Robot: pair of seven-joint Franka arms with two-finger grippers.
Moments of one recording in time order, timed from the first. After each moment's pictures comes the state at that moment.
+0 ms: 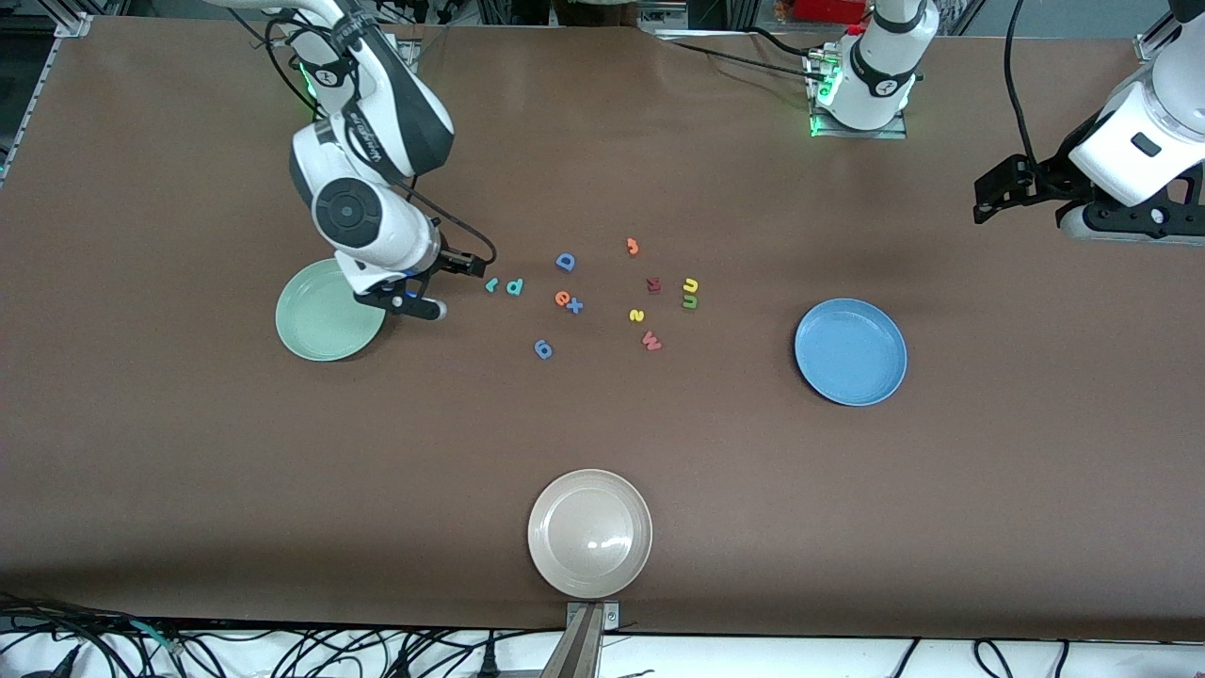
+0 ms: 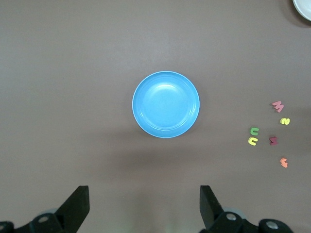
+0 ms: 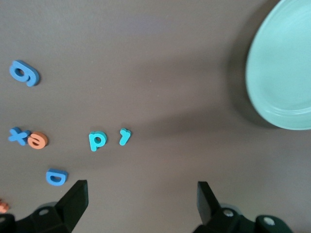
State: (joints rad) left arm -0.03 -0.03 -0.06 -1.64 -0.01 1.53 -0.06; right arm 0.18 0.30 0.33 -2.01 0.05 2.07 0.71
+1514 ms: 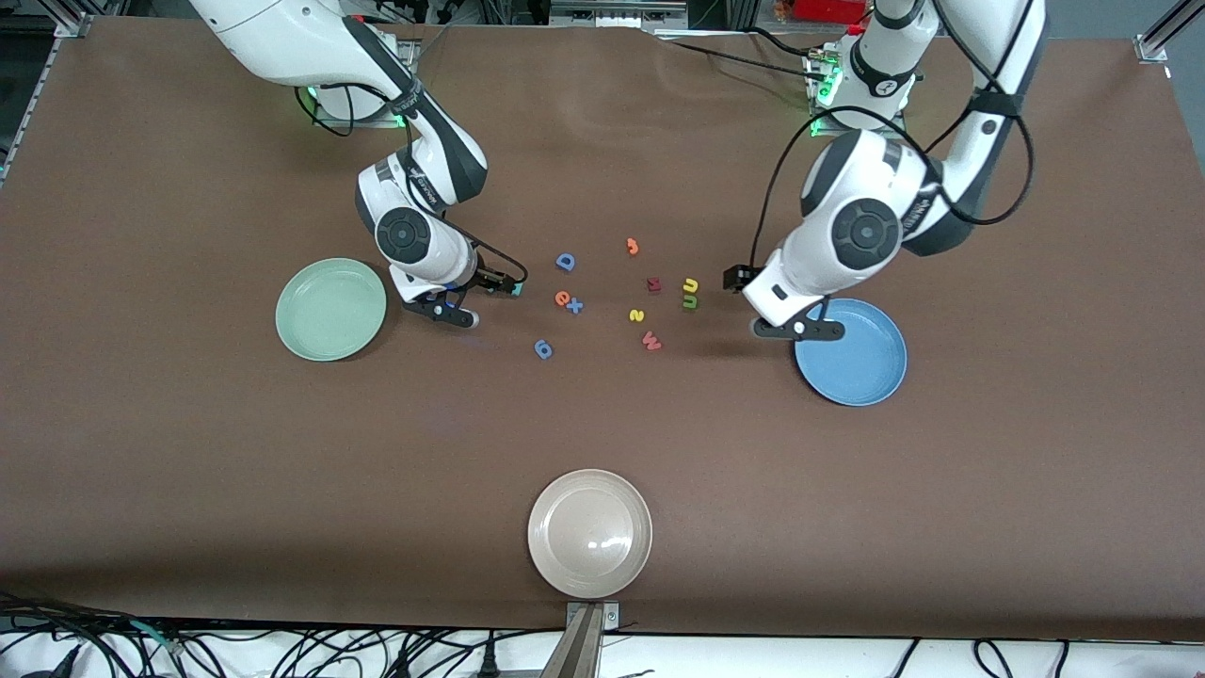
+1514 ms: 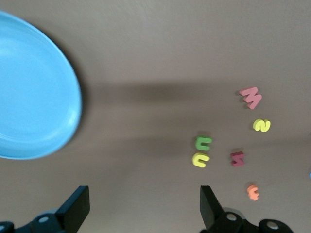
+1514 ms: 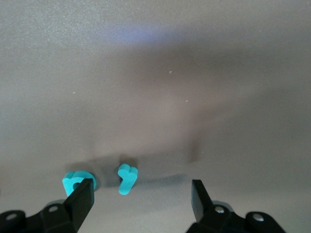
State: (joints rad) left arm -0.27 0.31 -0.20 -1.94 -0.12 2.05 -0.41; right arm 0.23 0.48 0.31 -2.14 0.05 2.42 0.79
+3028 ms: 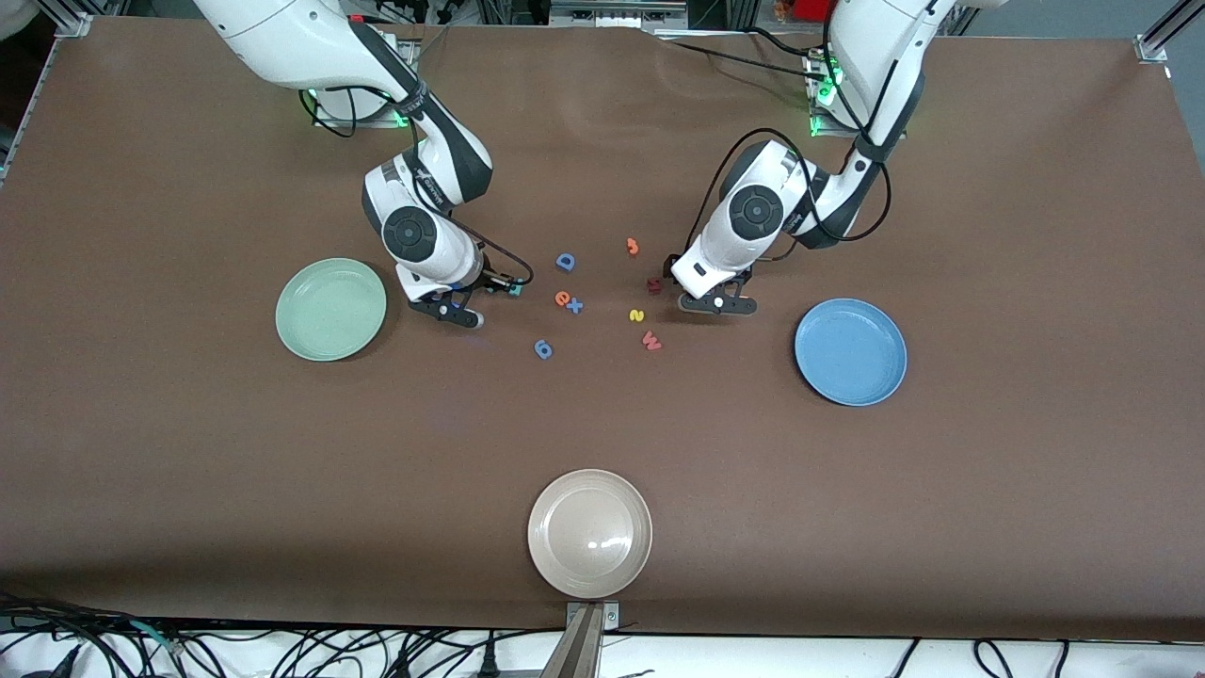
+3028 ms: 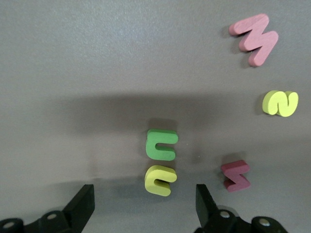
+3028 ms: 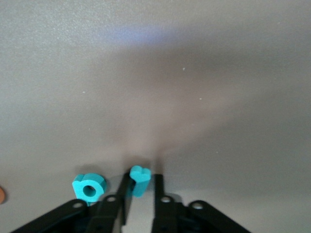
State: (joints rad) left arm -0.42 0.47 -0.22 -2.16 -0.12 2.54 -0.49; right arm 0.25 0.49 0.32 -2.13 0.05 2.46 0.82
